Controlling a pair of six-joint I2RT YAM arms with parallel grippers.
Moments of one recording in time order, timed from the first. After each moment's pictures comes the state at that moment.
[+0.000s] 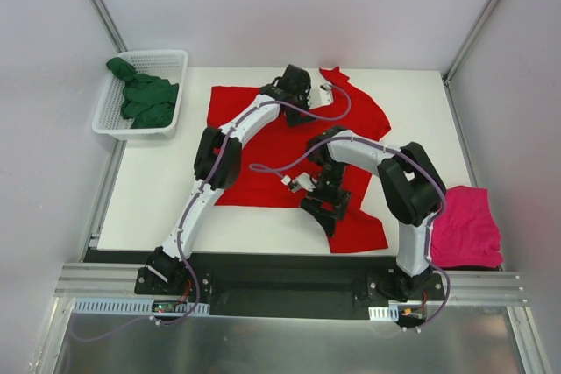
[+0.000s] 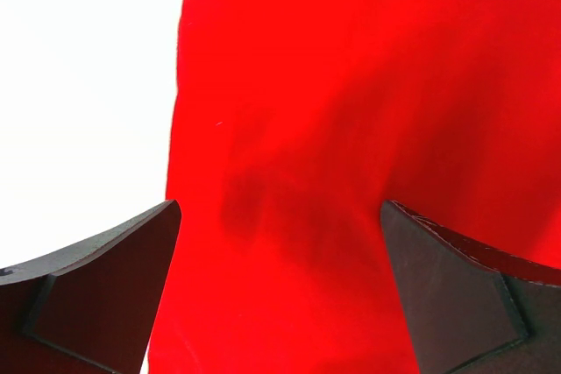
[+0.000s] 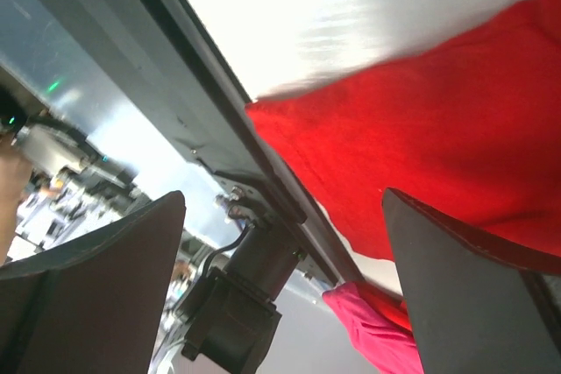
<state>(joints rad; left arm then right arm) -0.56 2.62 2.42 -0.59 0.09 0.91 0.67 1.94 1.35 -1.37 -0.44 -0.55</state>
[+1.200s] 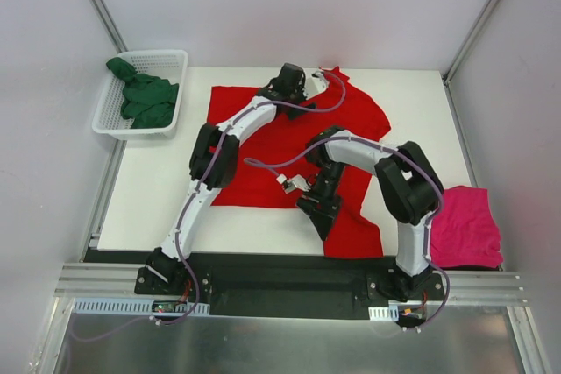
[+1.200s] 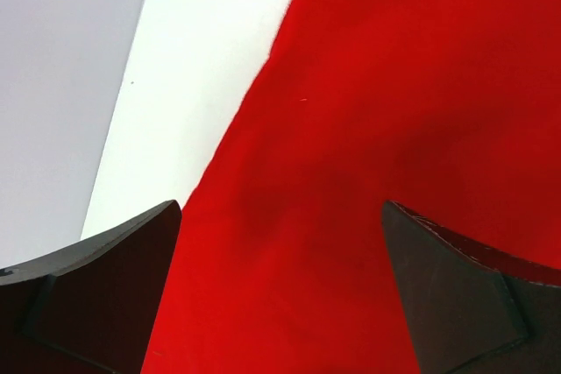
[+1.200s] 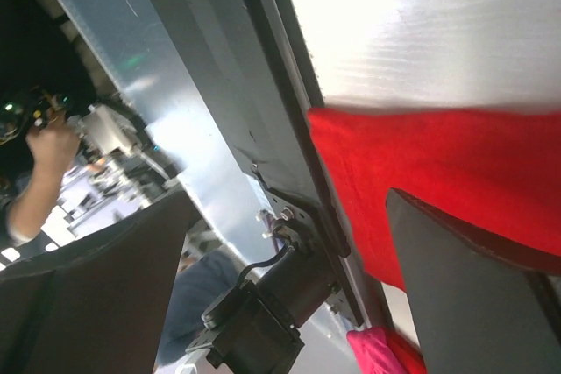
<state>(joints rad) -0.54 2.59 2.29 -0.36 -0.08 0.74 0.68 2.00 1.35 -1.43 -0.65 -0.66</state>
